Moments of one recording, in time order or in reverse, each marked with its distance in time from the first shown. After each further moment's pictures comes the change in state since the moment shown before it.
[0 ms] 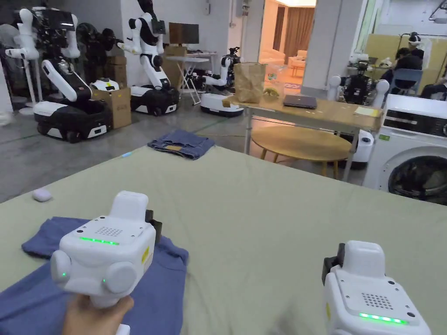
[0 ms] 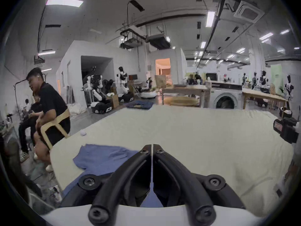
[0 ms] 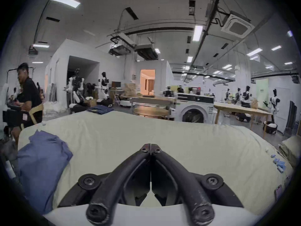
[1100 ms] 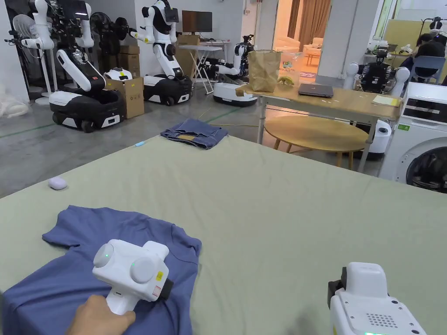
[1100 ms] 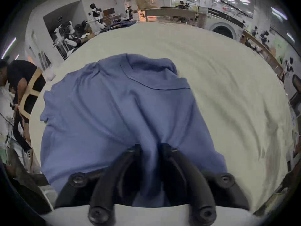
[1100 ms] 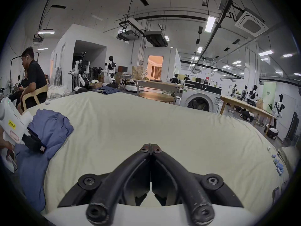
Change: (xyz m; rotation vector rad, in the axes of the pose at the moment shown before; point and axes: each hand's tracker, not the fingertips) left arm -0.009 -0.085 -0.094 -0.695 -0.150 -0.107; right arm 0.006 -0.040 -0.001 -0.134 0.022 0.070
